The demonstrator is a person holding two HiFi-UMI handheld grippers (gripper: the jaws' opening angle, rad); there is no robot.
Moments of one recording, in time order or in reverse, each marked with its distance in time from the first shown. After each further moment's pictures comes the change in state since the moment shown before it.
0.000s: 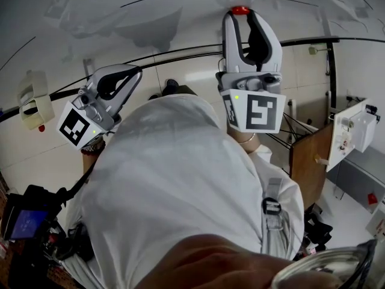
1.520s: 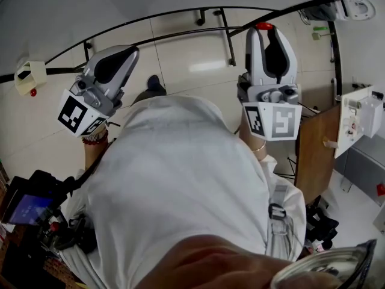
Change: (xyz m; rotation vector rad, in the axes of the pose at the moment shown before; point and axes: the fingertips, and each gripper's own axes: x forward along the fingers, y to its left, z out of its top) left arm -0.009 0.013 0.007 -0.003 0.023 0.055; right arm -0.074 -0.018 -0.004 0.116 0.024 -0.068
